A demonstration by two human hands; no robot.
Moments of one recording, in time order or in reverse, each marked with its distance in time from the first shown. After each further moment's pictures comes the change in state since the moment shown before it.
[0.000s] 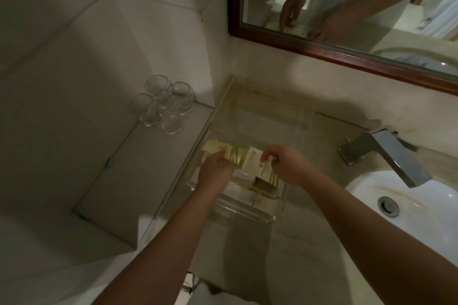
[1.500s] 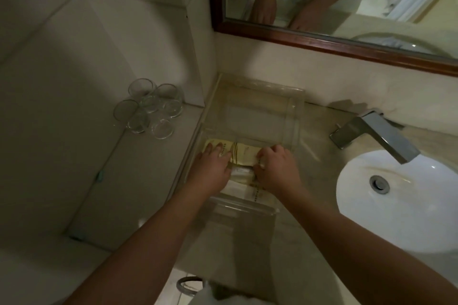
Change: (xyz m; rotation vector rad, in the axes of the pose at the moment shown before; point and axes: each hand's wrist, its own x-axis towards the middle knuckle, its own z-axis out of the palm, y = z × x) left_hand 0.052 -0.029 -0.017 1.201 -0.192 0.648; right_hand 0.001 0.001 0.071 -0.174 0.417 0.097
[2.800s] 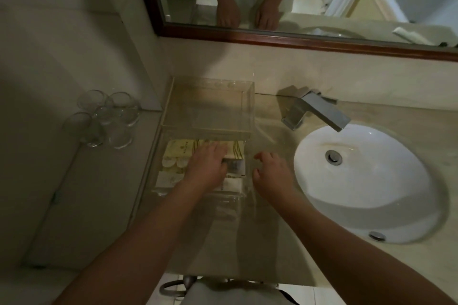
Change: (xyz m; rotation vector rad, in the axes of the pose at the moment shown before) left_hand 0.003 0.078 0.001 -0.019 0.076 0.163; right_hand -0.077 0.054 -0.020 0.183 0.109 0.210
